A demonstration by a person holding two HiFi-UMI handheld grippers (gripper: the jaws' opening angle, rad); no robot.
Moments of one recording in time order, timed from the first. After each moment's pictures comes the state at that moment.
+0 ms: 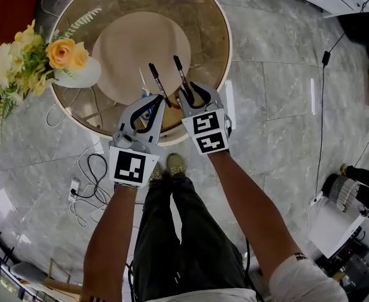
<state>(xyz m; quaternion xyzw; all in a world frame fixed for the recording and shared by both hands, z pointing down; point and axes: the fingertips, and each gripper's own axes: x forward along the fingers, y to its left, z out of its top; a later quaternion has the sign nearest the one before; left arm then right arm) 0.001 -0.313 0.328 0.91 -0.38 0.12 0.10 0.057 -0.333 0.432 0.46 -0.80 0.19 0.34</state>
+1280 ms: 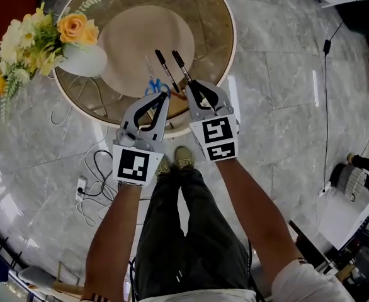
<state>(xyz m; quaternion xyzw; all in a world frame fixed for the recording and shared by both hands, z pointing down) -0.016 -0.278 0.324 0.92 -0.37 0.11 0.10 0.039 -0.299 0.386 0.50 -0.80 0.16 0.29</state>
